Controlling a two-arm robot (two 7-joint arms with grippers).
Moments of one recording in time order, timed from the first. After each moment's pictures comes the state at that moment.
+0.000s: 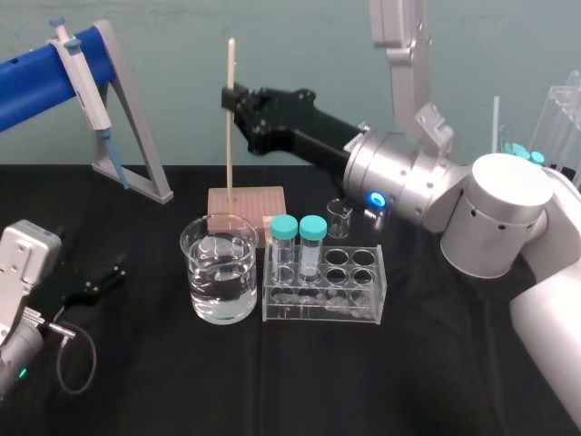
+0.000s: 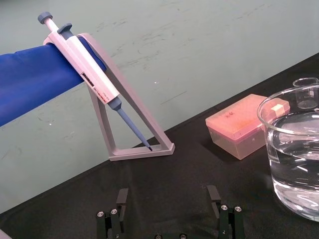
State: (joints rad) left arm -0.20 0.60 0.45 -1.41 -0.25 -0.12 0.03; right arm 0.53 0.23 -0.43 -1.58 0.47 0.30 0.44
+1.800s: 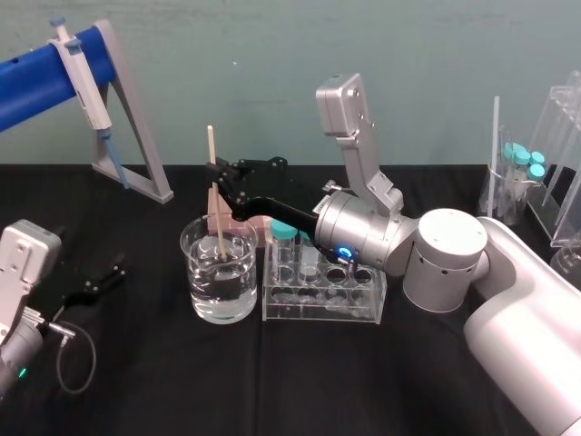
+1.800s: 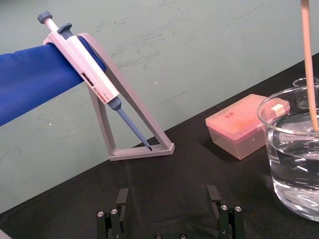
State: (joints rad) left arm -0.20 0.60 0.45 -1.41 -0.25 -0.12 0.03; right arm 0.59 0.21 -0.57 -1.26 0.44 0.07 0.50
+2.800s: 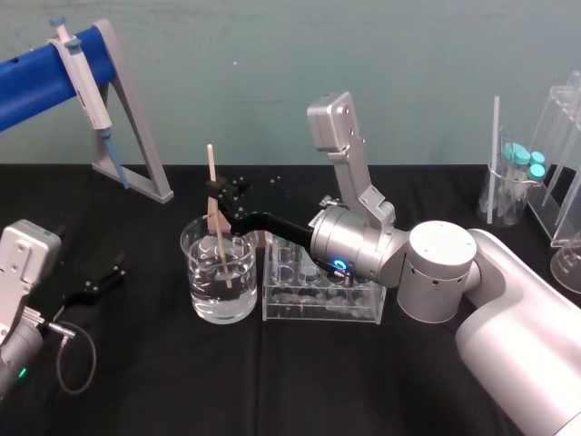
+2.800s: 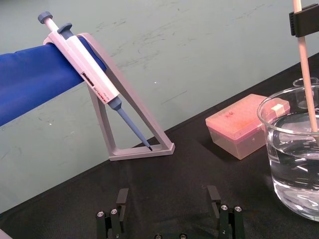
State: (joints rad) left arm -0.20 0.60 0.45 -1.41 -0.25 -0.12 0.03; right arm 0.58 0.19 -0.57 -1.21 0.42 0.07 0.50
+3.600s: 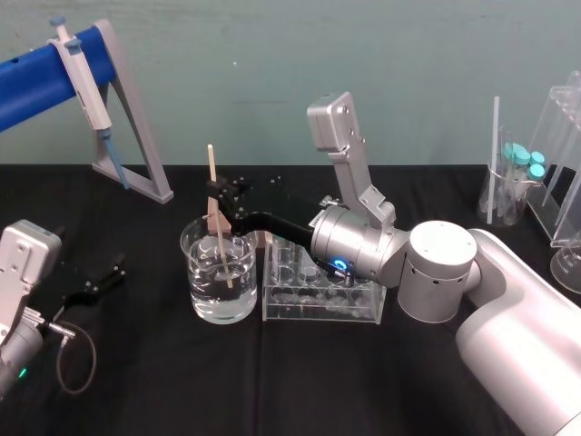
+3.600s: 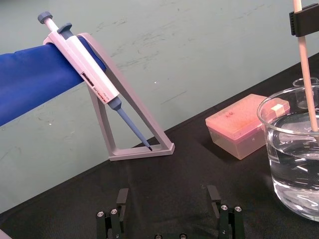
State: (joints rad) left arm -0.20 0.60 0.45 -1.41 -0.25 -0.12 0.03; right arm 0.58 0.19 -0.57 -1.21 0.42 0.07 0.50
